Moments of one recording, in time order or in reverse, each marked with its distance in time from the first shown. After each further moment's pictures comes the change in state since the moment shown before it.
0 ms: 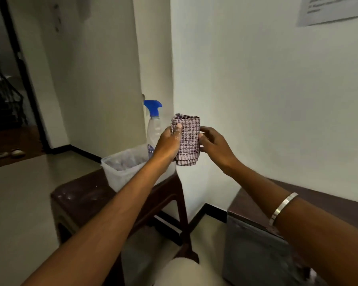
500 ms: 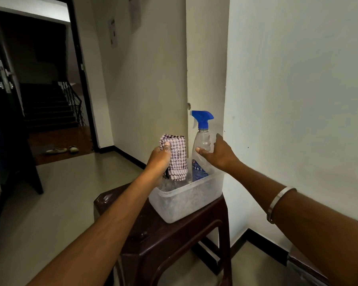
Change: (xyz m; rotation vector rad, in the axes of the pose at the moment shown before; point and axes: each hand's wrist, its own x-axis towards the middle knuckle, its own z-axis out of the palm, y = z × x) left_hand 0.072 -0.064 -0.135 0.099 0.328 -0.273; right_hand 0.115 0.020 0.125 -0.404 -0.160 0.101
